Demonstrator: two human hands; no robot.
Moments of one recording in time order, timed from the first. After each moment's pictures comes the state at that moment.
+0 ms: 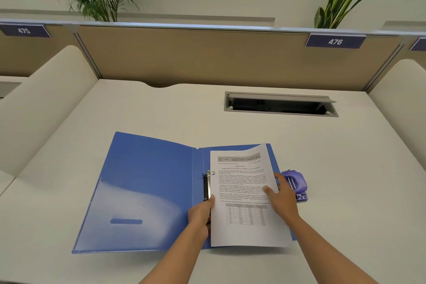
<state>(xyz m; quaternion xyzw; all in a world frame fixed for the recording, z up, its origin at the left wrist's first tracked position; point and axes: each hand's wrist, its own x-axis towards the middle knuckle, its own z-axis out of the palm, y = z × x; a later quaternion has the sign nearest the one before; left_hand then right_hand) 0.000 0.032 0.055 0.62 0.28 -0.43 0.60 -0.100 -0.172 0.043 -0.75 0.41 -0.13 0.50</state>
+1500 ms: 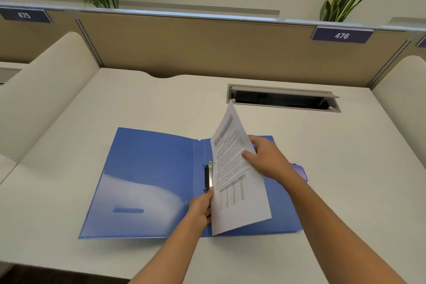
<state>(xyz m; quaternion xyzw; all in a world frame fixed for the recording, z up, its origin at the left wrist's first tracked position) 0.001 0.039 0.054 0.60 0.27 -0.46 0.59 -0.045 -0.129 0.205 -0.86 0.26 0.01 0.43</state>
